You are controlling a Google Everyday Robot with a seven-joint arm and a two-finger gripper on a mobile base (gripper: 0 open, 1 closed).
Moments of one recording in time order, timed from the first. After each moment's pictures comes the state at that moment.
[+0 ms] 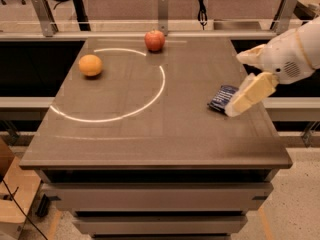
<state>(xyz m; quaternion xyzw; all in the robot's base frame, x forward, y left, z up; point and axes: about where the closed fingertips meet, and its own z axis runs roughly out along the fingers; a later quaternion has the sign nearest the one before) 0.534 -0.175 0.929 -0.54 0.75 0.16 0.34</state>
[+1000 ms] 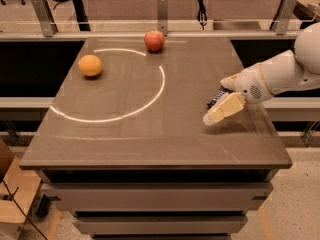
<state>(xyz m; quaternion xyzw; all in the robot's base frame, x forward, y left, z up) 0.584 -0.157 0.833 -0.48 0.79 0.22 0.32</state>
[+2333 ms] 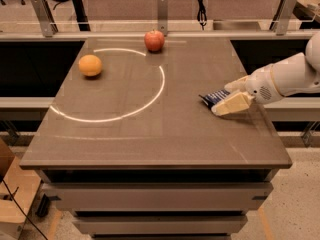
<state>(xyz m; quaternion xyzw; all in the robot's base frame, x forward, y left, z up) 0.599 -0.196 0.820 -0.44 0.81 0.18 0.33</state>
